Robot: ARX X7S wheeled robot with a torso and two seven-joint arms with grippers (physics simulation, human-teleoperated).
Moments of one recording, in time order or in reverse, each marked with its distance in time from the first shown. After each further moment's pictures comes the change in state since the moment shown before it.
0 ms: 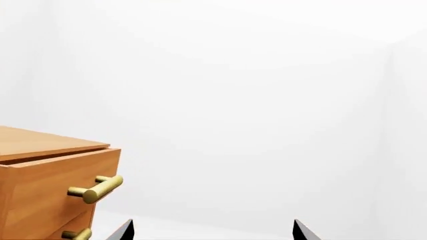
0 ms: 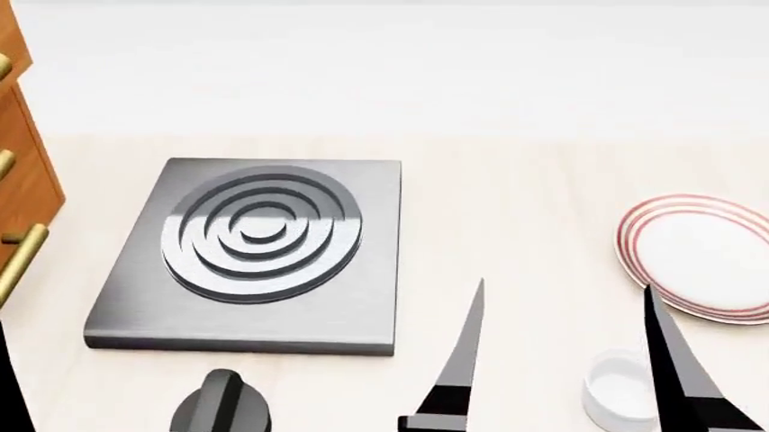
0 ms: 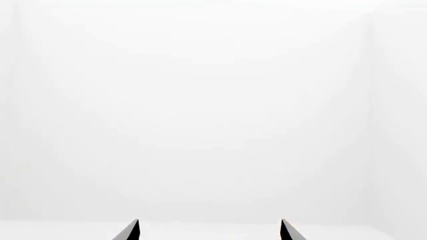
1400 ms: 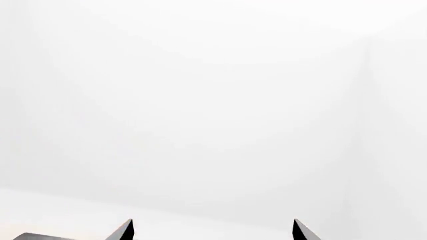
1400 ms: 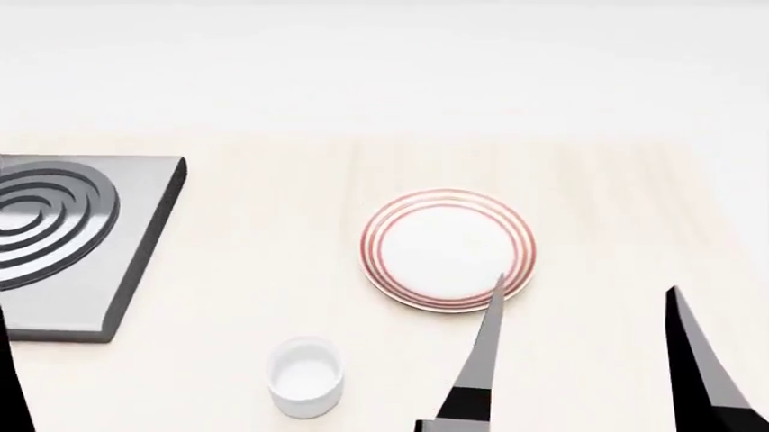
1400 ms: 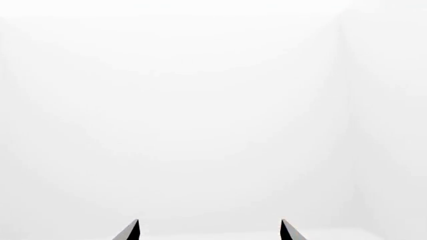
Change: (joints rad) left arm -0.020 -0.144 0.098 -0.016 -0.070 0.097 -0.138; right arm -0.018 0.041 0.026 -0.011 0.106 -0.067 0.063
